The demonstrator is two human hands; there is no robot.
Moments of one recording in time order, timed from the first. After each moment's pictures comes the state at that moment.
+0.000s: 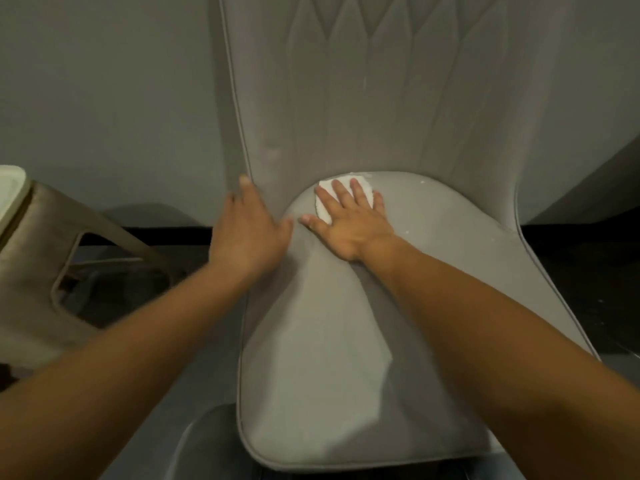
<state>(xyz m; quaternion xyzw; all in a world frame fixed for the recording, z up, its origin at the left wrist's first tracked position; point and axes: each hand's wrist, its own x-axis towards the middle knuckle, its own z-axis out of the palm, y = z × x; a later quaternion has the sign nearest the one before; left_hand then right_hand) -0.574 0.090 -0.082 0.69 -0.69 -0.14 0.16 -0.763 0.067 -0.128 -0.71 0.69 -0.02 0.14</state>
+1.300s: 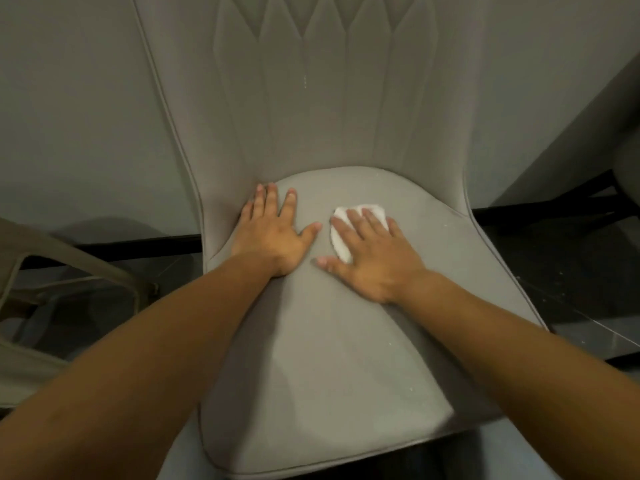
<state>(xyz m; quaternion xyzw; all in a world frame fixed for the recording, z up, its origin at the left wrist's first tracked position) -0.661 0.070 -0.126 0.57 -0.82 -0.04 0.00 -0.839 0.163 -0.116 -0.71 0.69 -0.02 0.12</state>
